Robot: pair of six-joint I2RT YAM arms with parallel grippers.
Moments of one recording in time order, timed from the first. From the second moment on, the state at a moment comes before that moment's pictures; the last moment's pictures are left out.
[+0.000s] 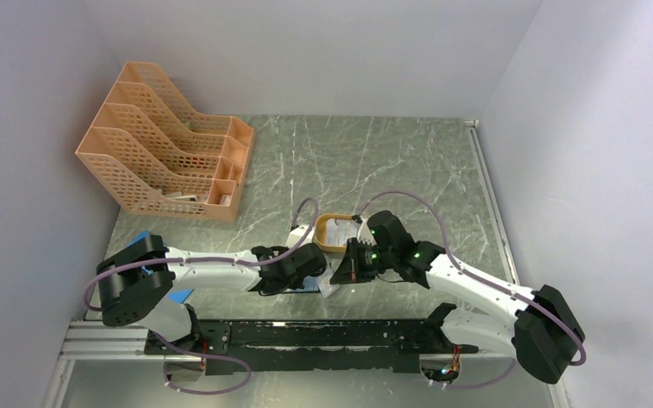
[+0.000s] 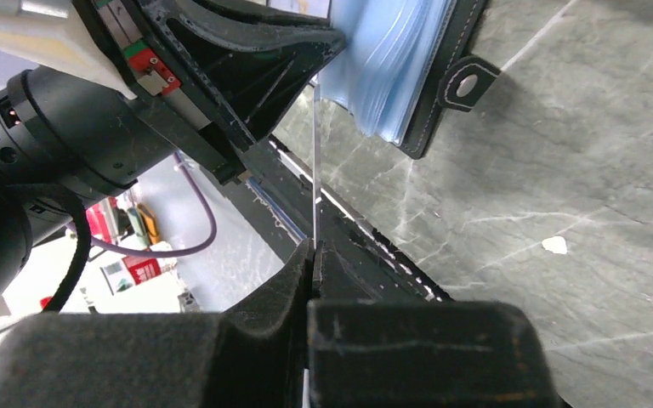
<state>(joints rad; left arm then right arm) -1.18 1.51 0.76 -0.38 -0.47 -0.80 0.74 1.05 0.53 -0.25 -0.49 0.79</state>
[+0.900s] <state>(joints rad) -1.18 1.49 0.74 -0.35 -0.47 -0.83 0.77 1.15 0.49 -0.17 -0.50 0.88</state>
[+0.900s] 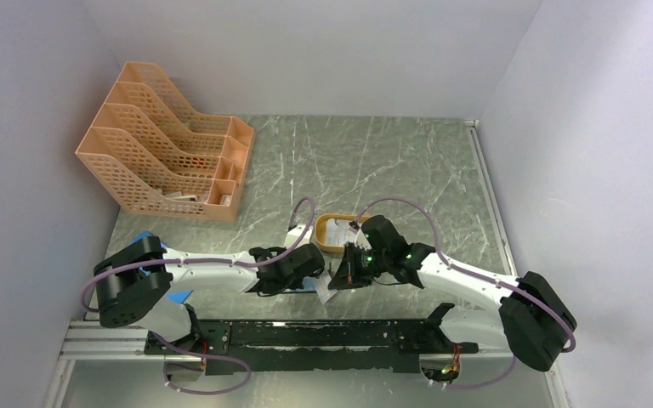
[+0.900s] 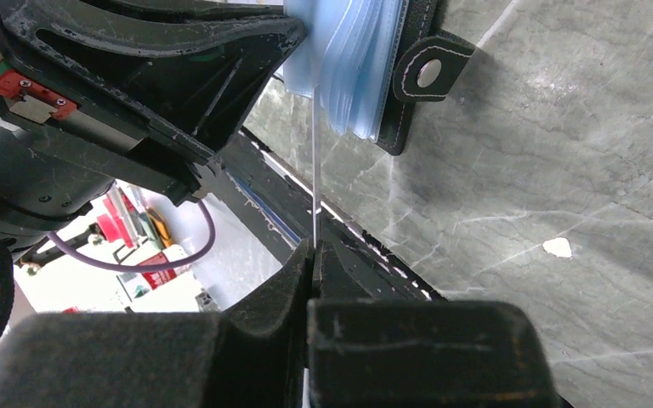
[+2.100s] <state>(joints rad) -1.18 1.44 0.76 -0.42 -0.45 -0.82 0.79 1.28 0.50 -0.07 -0.54 0.89</state>
